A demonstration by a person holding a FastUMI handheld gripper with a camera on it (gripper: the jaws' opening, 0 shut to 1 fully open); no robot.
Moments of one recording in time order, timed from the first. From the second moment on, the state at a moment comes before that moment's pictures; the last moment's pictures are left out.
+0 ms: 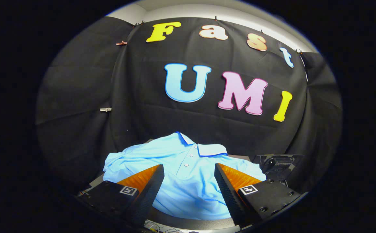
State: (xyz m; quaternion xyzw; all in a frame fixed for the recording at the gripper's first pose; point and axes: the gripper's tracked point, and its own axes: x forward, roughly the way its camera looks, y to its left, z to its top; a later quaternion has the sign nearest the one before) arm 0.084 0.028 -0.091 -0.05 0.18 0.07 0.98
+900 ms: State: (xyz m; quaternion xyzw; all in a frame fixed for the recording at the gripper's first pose) arm 0.156 0.030 -0.164 0.00 0.35 0.04 0.94
